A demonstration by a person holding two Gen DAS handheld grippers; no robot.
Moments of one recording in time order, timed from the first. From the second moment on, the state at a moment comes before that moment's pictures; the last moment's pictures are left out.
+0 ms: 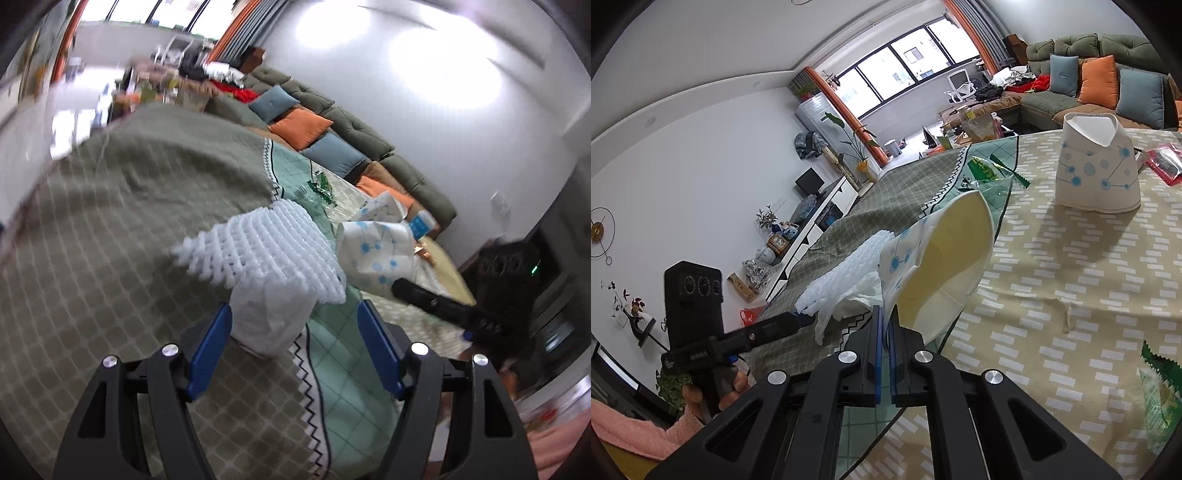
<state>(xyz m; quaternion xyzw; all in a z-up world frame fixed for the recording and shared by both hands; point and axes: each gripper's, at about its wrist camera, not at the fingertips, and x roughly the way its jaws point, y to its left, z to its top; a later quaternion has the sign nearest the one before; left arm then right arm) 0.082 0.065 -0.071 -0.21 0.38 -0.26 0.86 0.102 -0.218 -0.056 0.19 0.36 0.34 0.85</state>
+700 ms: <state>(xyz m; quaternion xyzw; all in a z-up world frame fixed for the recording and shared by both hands) 0.107 0.112 -0.080 -0.32 0.35 -0.28 0.83 0.100 -0.199 -0.041 0.16 0.34 0.36 0.85</state>
